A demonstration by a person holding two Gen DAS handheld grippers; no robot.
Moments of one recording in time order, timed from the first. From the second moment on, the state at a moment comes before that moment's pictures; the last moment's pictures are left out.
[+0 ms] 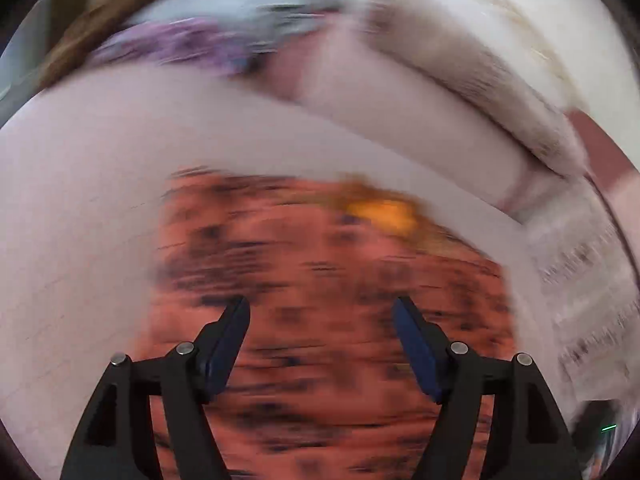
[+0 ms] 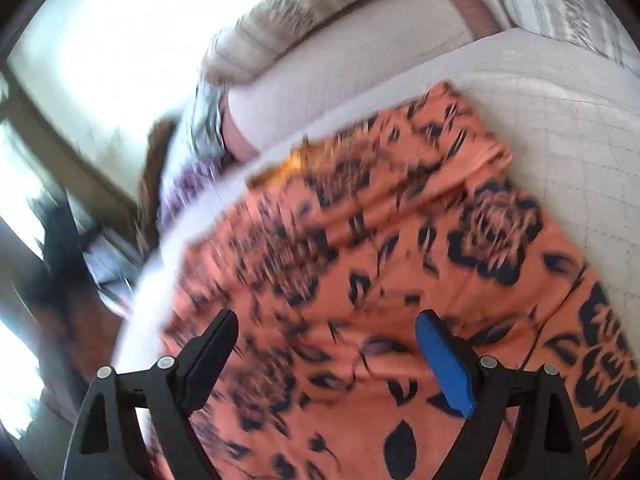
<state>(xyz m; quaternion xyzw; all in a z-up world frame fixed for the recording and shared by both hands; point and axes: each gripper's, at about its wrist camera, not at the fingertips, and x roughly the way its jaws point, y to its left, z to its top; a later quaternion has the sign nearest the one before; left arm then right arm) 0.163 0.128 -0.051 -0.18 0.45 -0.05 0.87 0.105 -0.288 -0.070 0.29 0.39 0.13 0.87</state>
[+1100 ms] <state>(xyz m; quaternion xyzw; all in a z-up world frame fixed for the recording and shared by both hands) 0.164 0.211 -0.077 -0.24 0.45 -0.02 0.86 0.203 -0.351 -0.047 0.26 0.44 0.02 0.86</state>
